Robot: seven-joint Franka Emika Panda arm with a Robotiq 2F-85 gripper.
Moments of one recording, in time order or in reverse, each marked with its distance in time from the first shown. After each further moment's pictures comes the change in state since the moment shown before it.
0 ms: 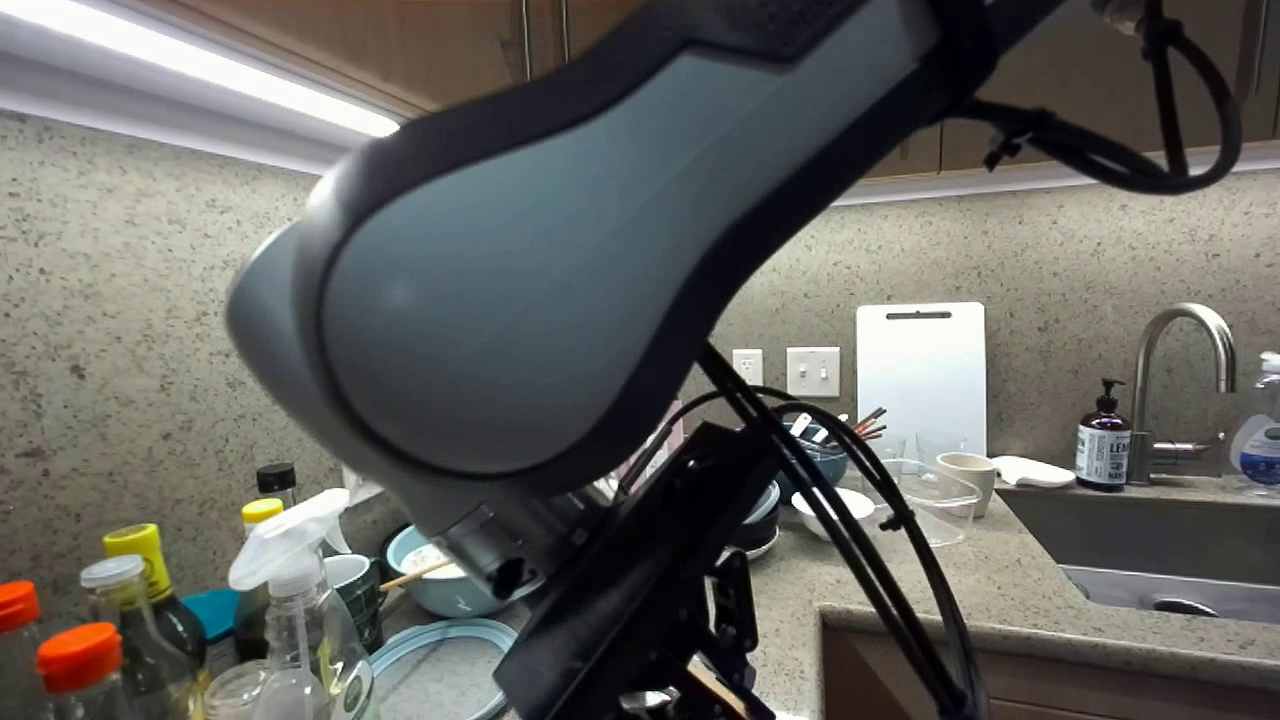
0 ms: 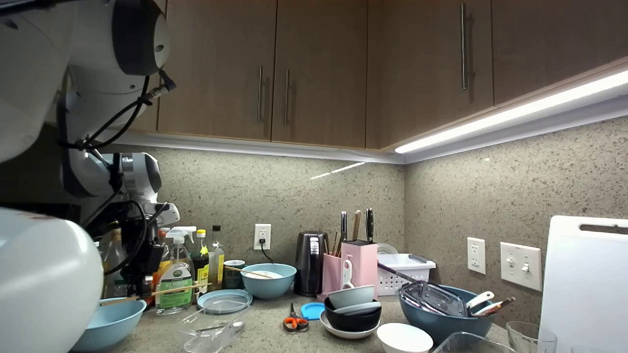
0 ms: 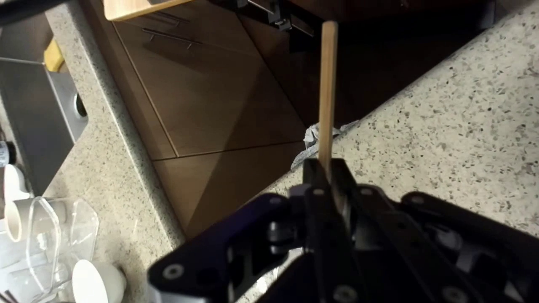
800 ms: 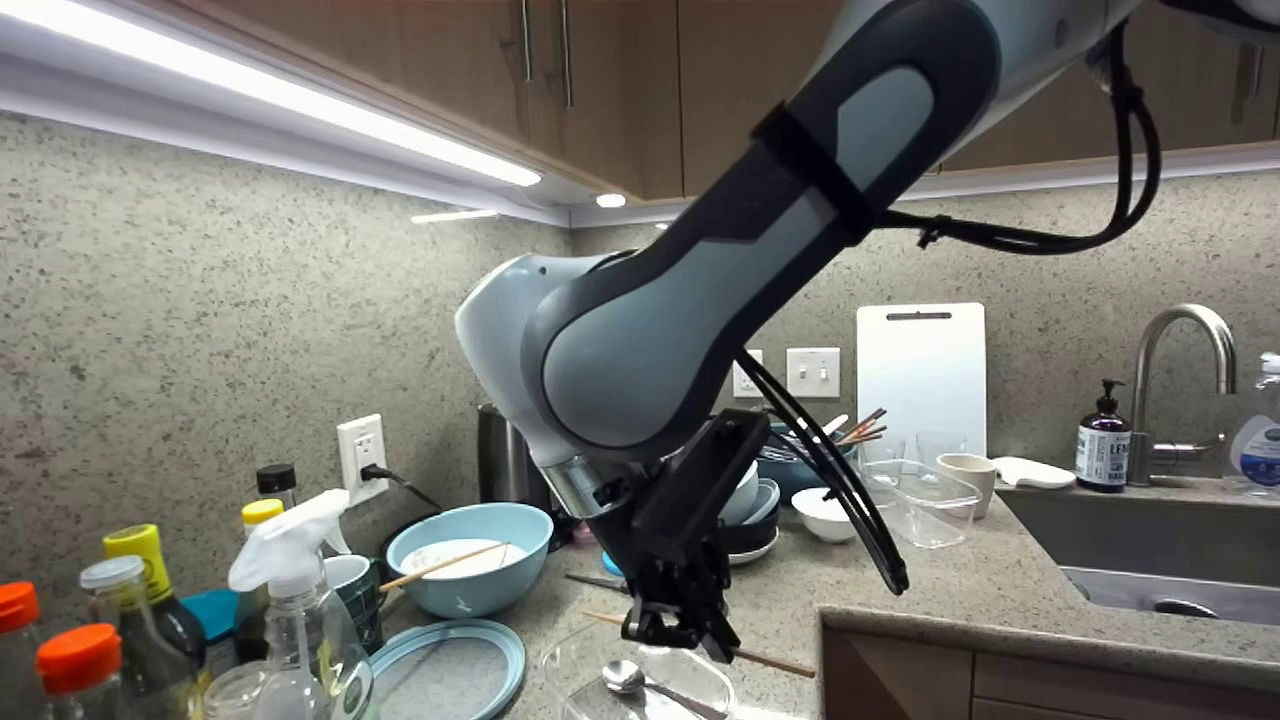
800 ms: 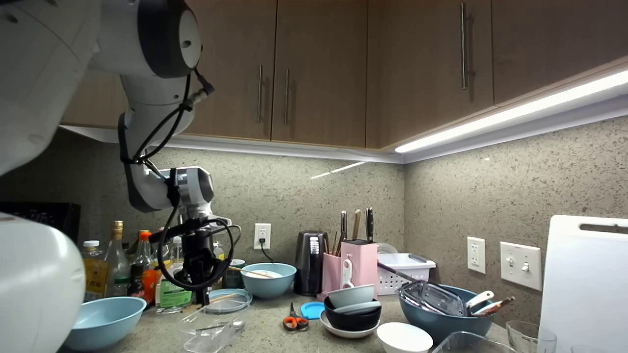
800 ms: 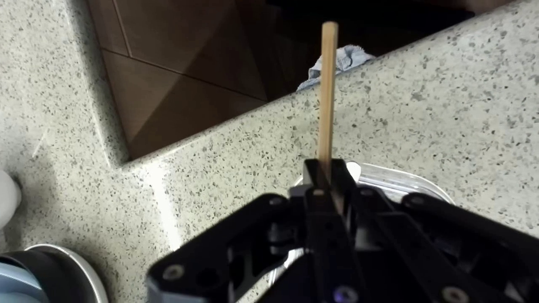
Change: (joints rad) arm -0.227 0.030 -0.012 -0.040 -0.053 0.261 -0.498
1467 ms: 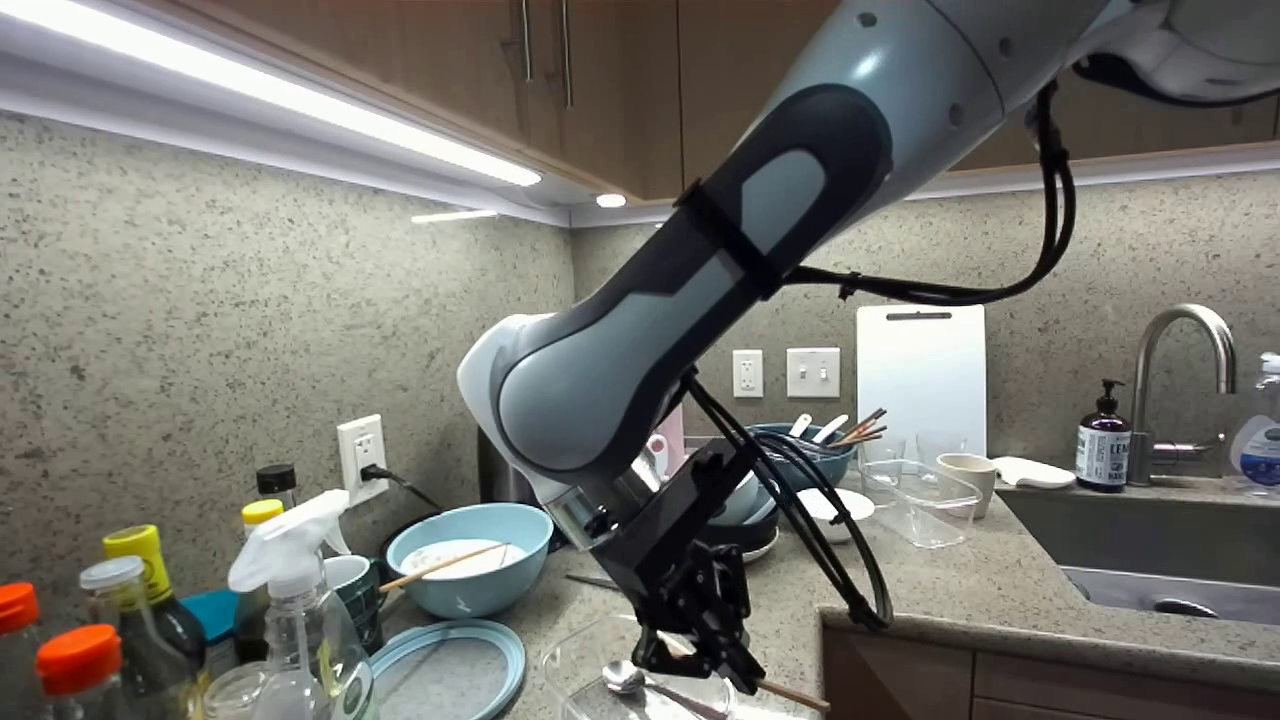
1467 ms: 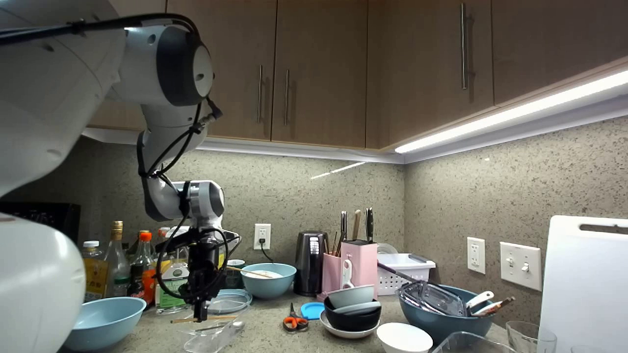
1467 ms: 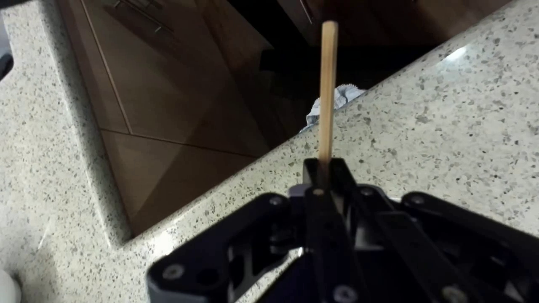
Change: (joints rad) arm 0.000 0.138 -0.036 0.128 0.091 -0.162 0.109
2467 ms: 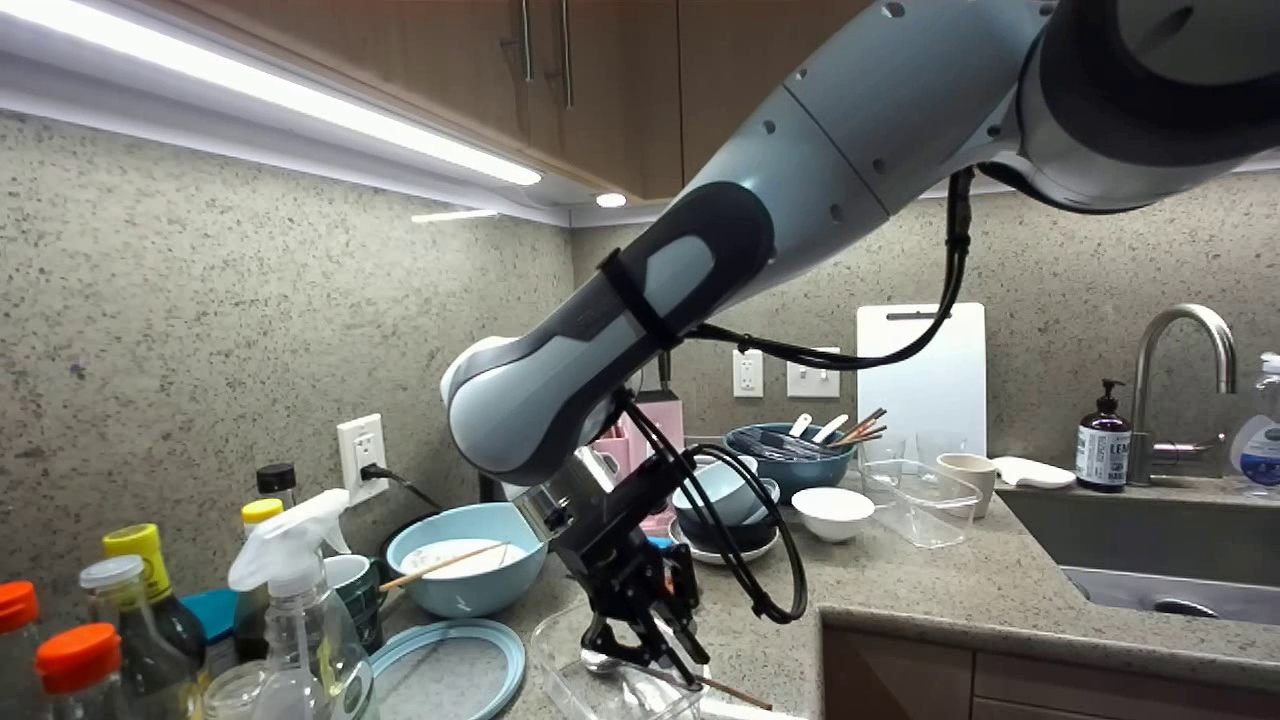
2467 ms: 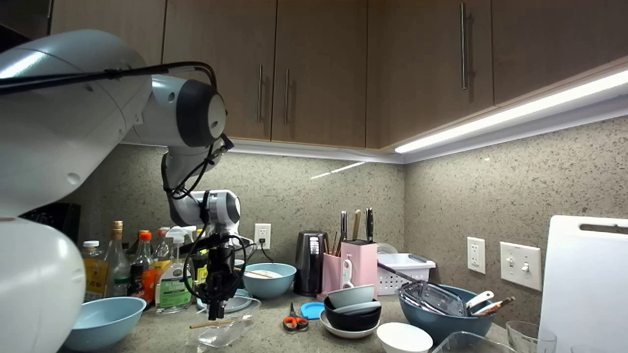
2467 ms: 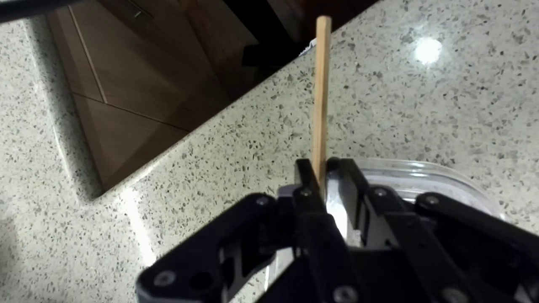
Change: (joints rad) arm -0.001 0.214 -0.046 0.300 0.037 -0.082 -0.087
